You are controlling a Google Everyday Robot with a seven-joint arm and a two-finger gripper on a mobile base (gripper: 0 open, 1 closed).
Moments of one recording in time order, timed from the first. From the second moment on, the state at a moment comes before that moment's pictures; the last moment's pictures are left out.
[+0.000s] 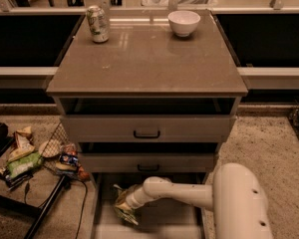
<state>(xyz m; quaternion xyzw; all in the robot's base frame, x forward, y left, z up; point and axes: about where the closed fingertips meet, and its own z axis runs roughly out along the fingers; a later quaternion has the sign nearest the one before) 0.536 0.137 0.203 -0.60 0.70 0.28 0.27</state>
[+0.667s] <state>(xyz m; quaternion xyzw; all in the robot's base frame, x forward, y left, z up) 0.541 0.099 0.374 -0.55 0.72 0.25 0.35</state>
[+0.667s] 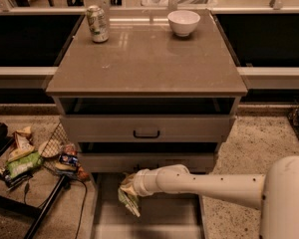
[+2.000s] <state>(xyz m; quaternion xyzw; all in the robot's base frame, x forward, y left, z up) 0.469 0.019 0.728 -0.51 0.74 0.18 0.39</state>
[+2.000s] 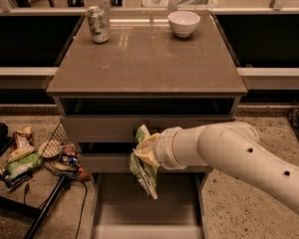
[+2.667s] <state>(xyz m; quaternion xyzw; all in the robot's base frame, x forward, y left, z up) 0.473 0.025 0.733 -0.52 0.74 0.18 0.39</state>
